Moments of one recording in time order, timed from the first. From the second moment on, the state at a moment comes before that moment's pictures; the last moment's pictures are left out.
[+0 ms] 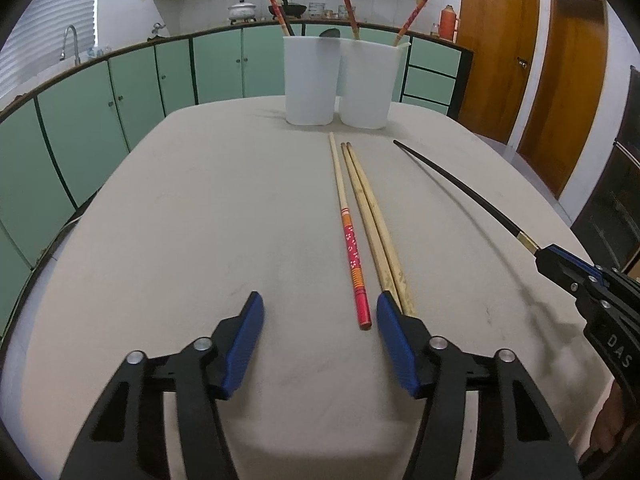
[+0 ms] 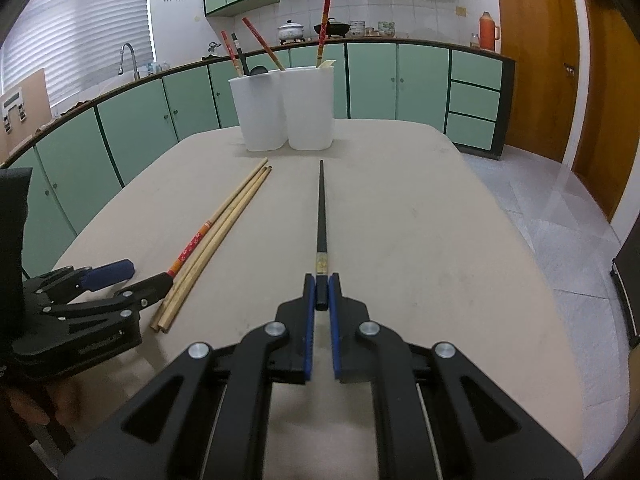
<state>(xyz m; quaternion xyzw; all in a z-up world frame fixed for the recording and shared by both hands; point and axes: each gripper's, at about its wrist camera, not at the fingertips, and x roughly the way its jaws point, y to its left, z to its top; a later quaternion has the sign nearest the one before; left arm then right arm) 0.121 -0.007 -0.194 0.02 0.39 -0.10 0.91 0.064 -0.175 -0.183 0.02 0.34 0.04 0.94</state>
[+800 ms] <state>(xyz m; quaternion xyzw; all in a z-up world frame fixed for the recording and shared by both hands) 0.109 -0.020 -0.163 0.04 0.36 -0.11 0.93 0.065 -0.183 -0.174 0.03 0.34 0.03 0.94</state>
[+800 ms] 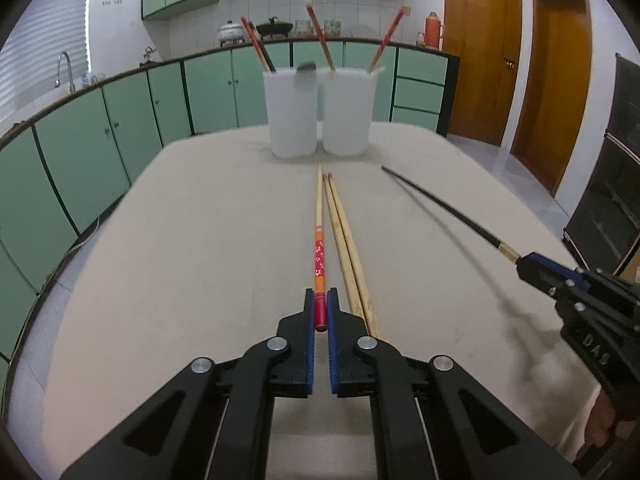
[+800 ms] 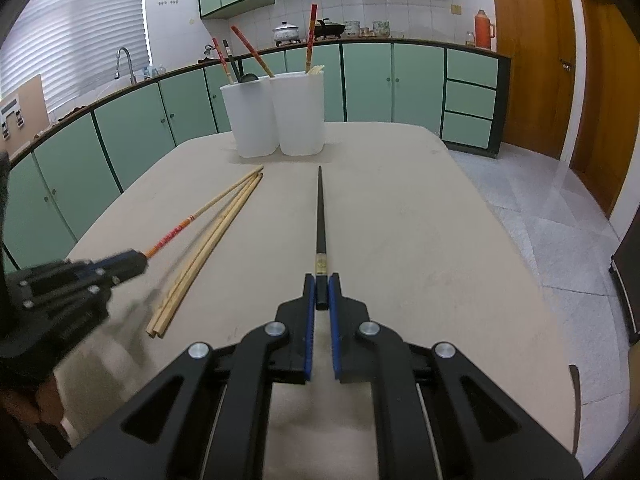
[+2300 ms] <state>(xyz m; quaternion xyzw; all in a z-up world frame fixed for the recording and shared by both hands) 0.176 -0.003 0.007 0.01 0.23 -0.14 0.96 0.161 -0.212 0.016 0.05 0.29 0.13 0.95</state>
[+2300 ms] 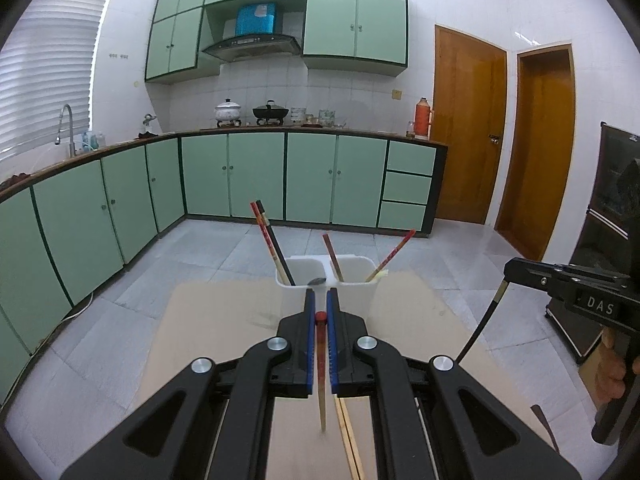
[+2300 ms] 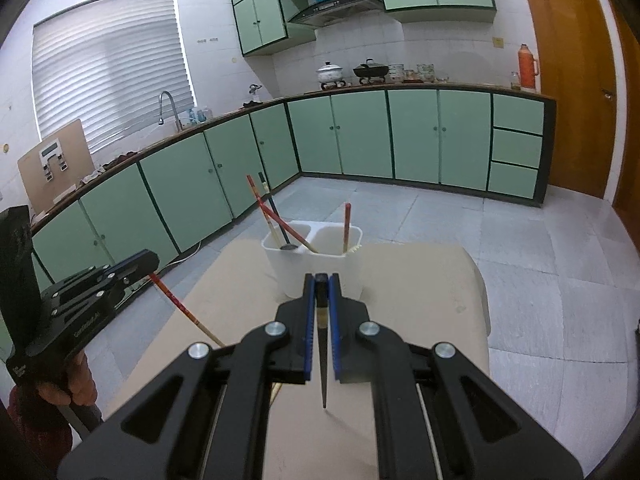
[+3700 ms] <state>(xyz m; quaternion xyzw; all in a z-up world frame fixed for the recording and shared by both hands) 0.342 -0.027 0.091 0.01 0.11 -0.14 0.98 0.339 -0.199 0.092 0.02 0.21 0.14 0.97</state>
